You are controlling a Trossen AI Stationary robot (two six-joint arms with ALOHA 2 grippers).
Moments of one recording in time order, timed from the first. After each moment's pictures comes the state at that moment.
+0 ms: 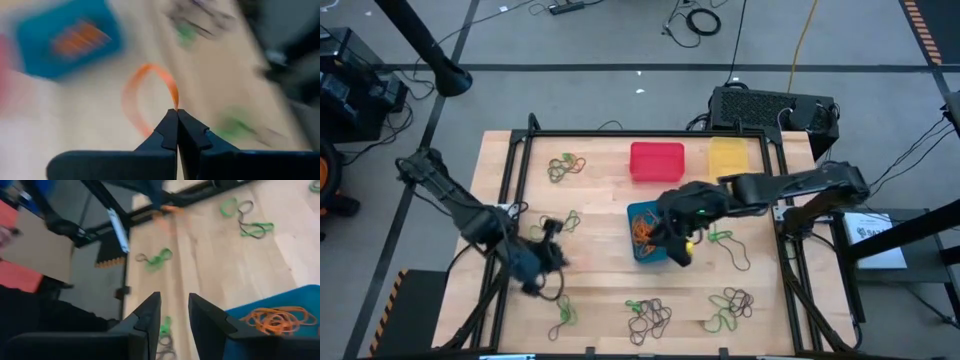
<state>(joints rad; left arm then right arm) -0.68 1.15 1.08 -0.89 -0.29 -0.28 0.18 1.54 1.53 -0.58 -0.13 0.51</state>
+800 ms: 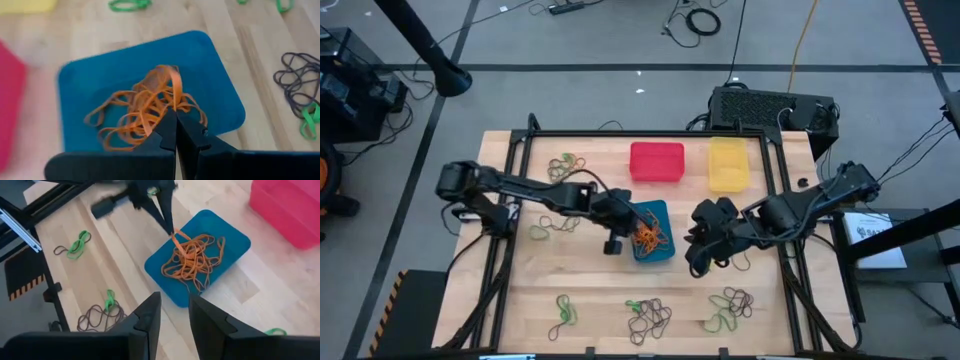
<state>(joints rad) -0.04 1.60 1.08 -0.30 0.10 0.09 0.43 1.46 1.53 -1.05 0.40 0.99</state>
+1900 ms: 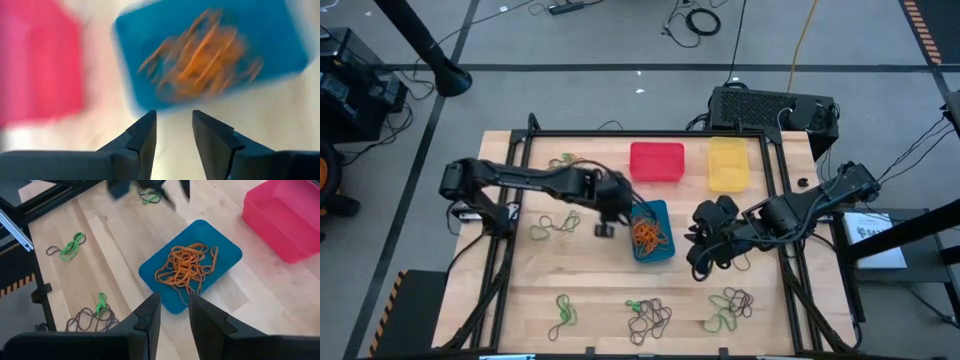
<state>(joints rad) 0.02 1.63 1.32 -0.81 -0.11 0.23 0.44 1.46 1.53 -1.05 0.45 0.94</state>
